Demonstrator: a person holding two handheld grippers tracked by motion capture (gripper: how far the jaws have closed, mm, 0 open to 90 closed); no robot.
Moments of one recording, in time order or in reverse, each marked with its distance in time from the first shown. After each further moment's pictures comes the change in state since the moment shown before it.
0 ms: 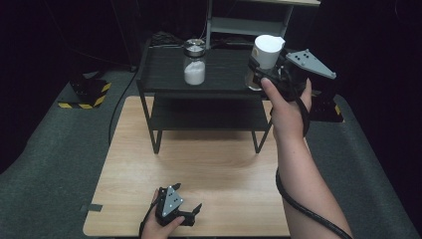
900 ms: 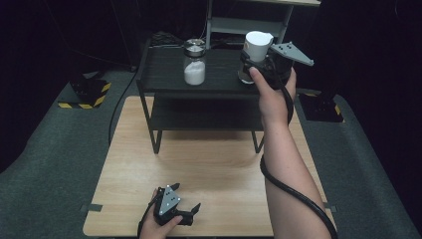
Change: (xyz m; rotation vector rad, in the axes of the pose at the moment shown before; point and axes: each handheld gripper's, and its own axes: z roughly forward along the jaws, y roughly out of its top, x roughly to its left) left arm 0.007 -0.003 -0.002 -0.011 -0.019 -0.040; right arm -0.001 -0.010 0.048 0.044 -0.046 0.022
